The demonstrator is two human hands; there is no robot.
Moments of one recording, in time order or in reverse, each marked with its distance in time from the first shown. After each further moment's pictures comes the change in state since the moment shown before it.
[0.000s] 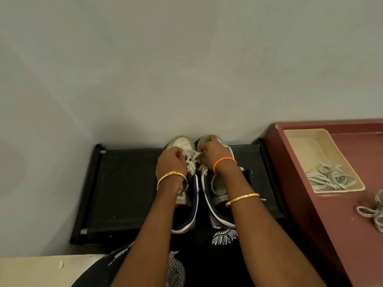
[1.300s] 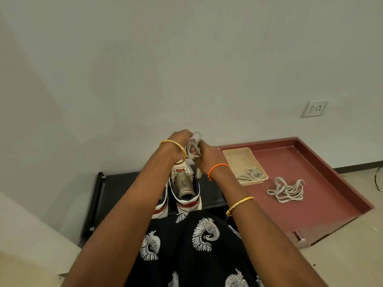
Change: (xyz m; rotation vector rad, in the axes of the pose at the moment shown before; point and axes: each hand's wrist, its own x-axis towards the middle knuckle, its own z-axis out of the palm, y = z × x) left_hand -0.148 0.196 -0.112 -0.717 -0.506 -0.167; right_hand -0.231 -0.042 -0.159 0.075 0.280 0.011
